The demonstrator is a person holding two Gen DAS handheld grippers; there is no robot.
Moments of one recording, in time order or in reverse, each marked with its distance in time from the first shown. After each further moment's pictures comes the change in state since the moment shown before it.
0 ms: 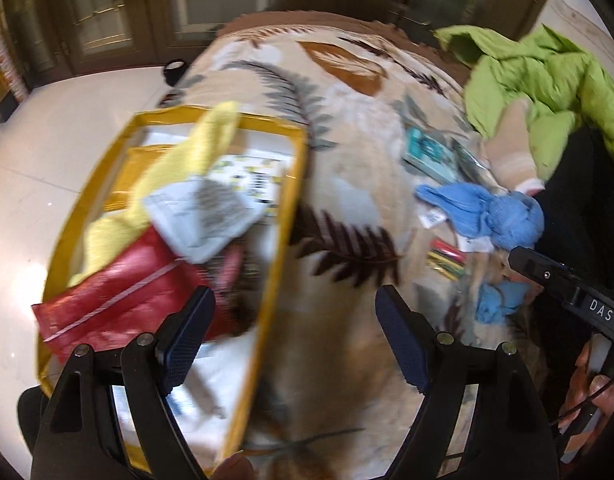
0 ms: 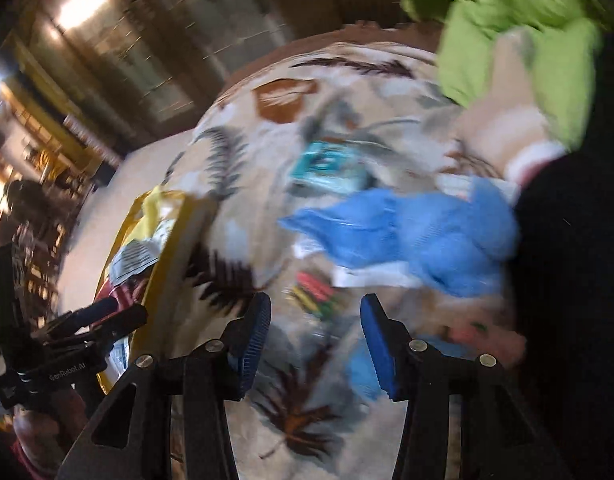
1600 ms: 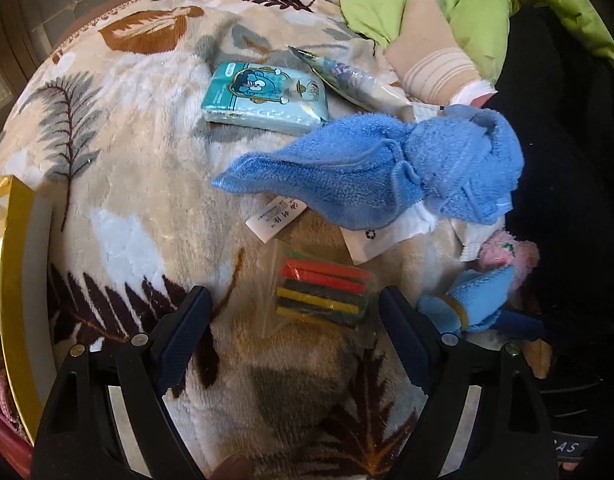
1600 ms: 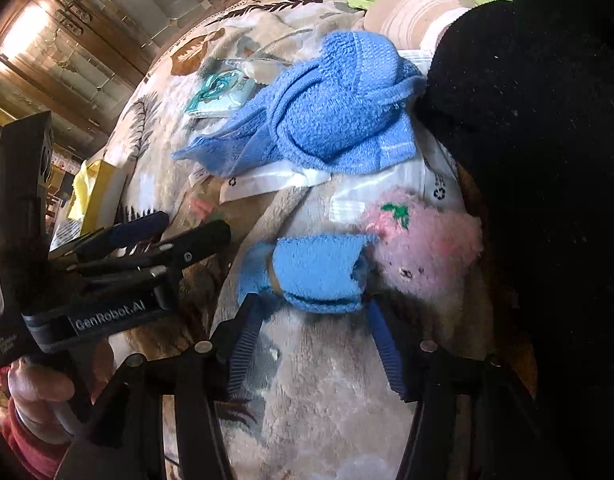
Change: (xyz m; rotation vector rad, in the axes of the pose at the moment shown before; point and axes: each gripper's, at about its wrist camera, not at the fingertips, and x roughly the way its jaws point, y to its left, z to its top) left arm 0.094 -0.125 0.016 0.325 0.112 -0.158; right arm 0.032 -0.059 -0.047 0.145 0.129 -0.089
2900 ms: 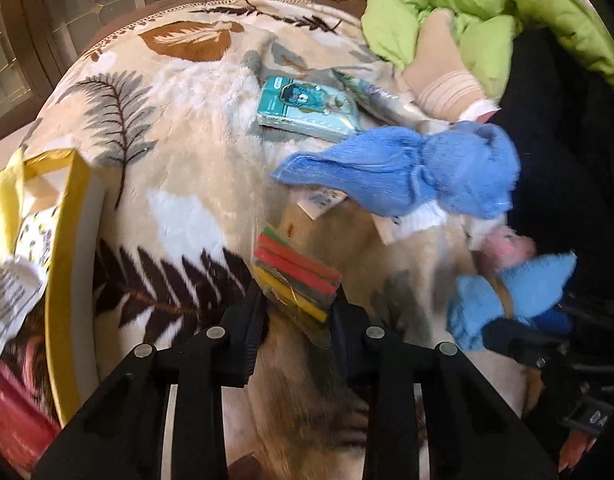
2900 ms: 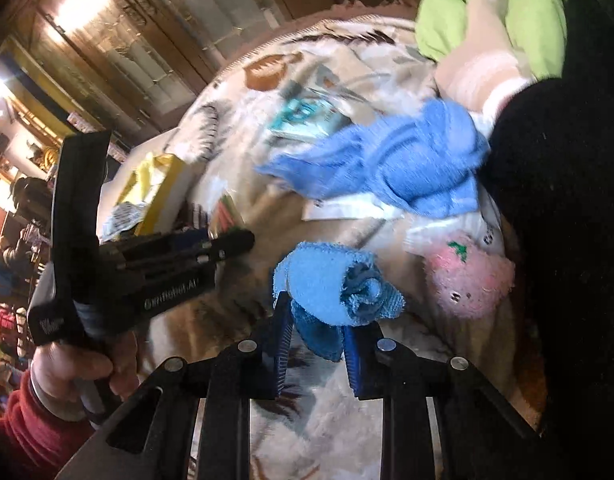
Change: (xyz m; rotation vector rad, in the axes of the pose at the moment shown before) left arm -0.023 0.023 -0.015 -0.045 -0.077 0.009; right arm -0.034 0.035 -0.008 -0.162 -0.102 0.128
